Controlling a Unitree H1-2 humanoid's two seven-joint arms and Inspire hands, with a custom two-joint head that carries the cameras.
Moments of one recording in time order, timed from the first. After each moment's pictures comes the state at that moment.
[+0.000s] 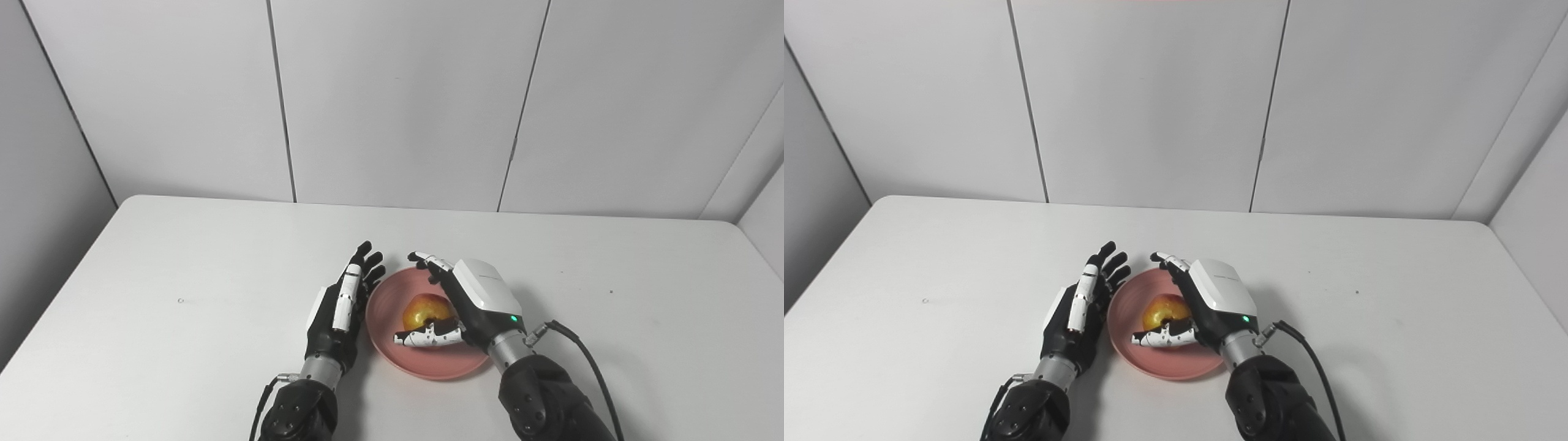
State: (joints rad) left arm -0.26 -0.15 -0.03 0.12 -0.13 0.15 -0.04; right arm -0.40 -0.12 0.41 -0.05 -0.81 0.28 0.18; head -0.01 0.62
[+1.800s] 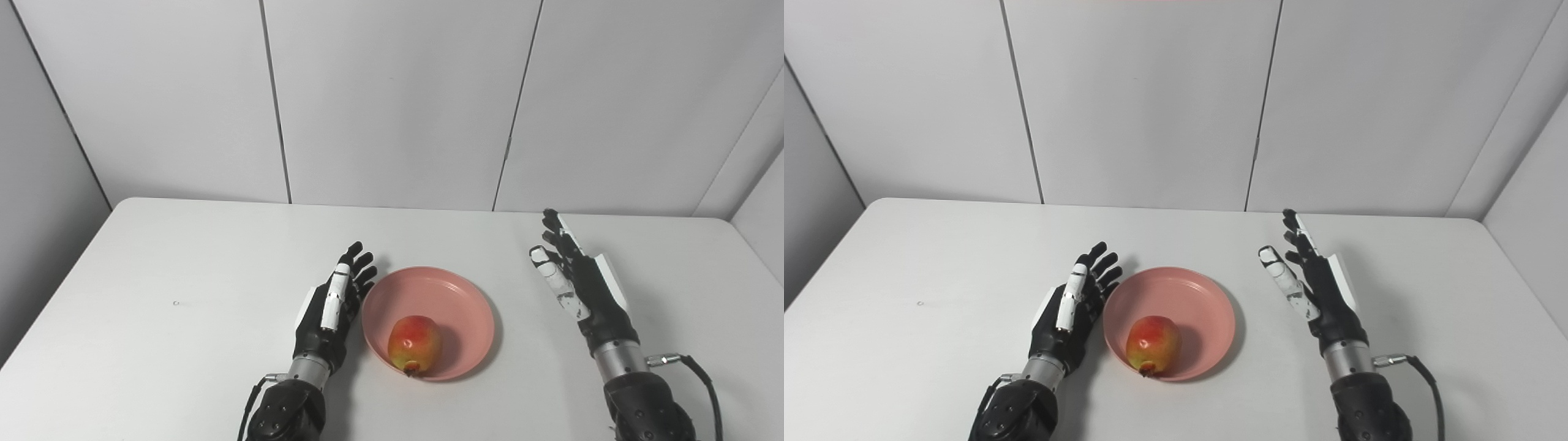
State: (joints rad) left arm -0.26 -0.12 -0.01 0.10 -0.15 0.15 -0.05; right arm -0.24 -0.09 -0.03 -0.16 -0.20 0.22 0.11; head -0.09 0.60
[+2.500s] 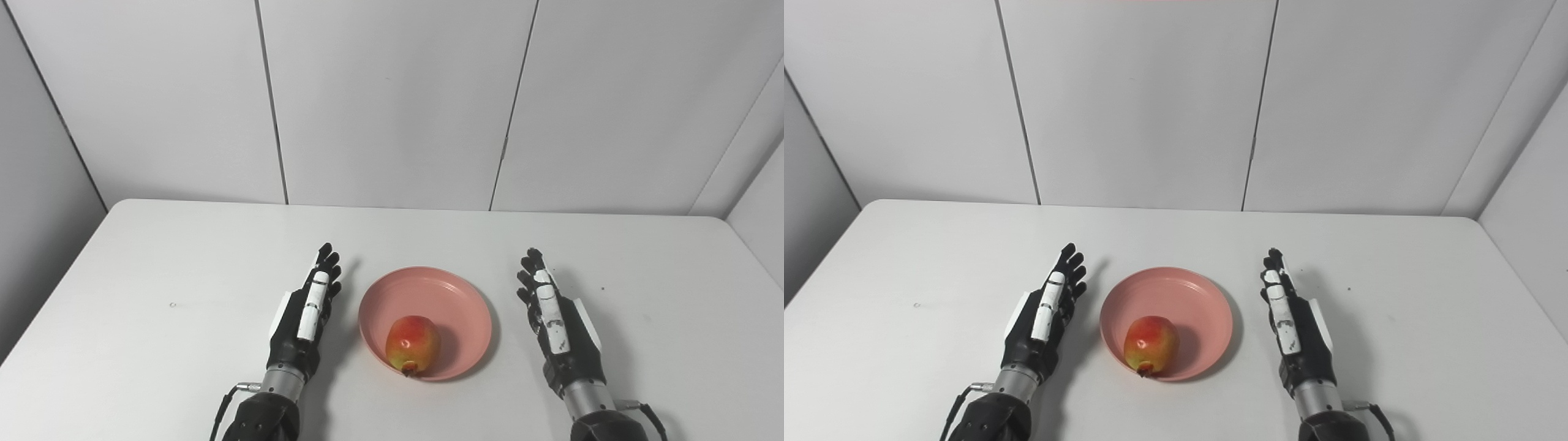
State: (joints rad) left arm -0.21 -0.05 -0.04 0.05 -0.08 0.08 -0.06; right arm -0.15 0.02 -0.04 -0.16 0.03 0.24 0.07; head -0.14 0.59
